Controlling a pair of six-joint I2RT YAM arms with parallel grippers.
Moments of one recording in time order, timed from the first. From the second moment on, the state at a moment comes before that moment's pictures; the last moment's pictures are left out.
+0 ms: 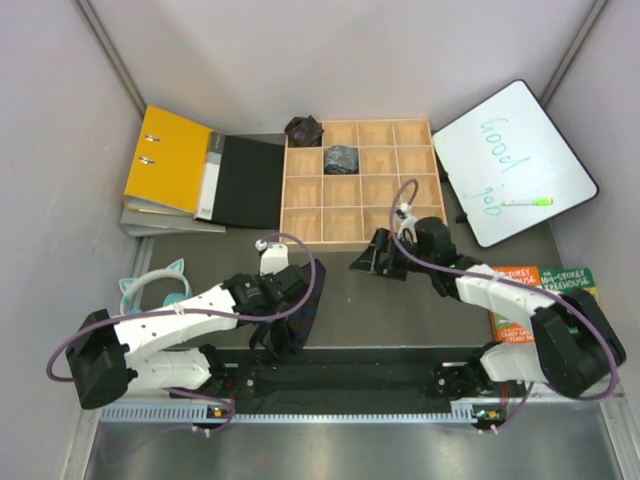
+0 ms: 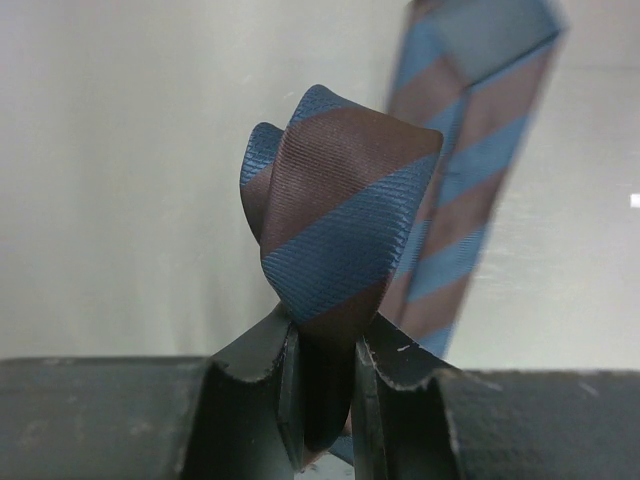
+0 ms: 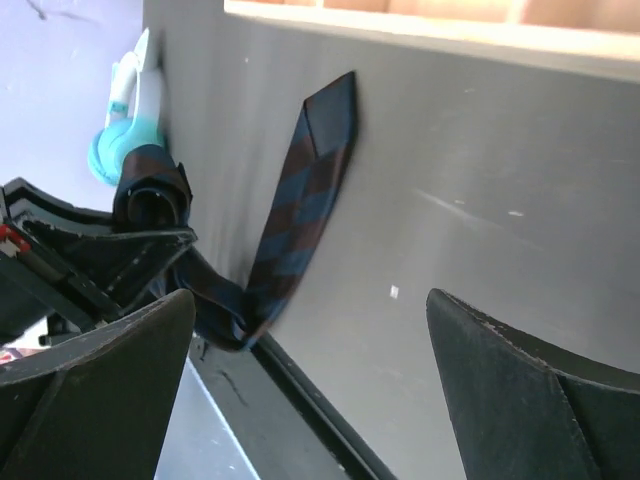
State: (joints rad) left arm -1.00 1.14 0.74 -0.75 -0.54 -0.91; right arm 0.48 1.24 0.56 0.13 -0.51 0.74
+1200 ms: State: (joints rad) left arm -0.99 1.13 0.66 -0.76 -0.57 -1.00; right arm 0.80 1.92 0.85 0.58 -0.37 1.03
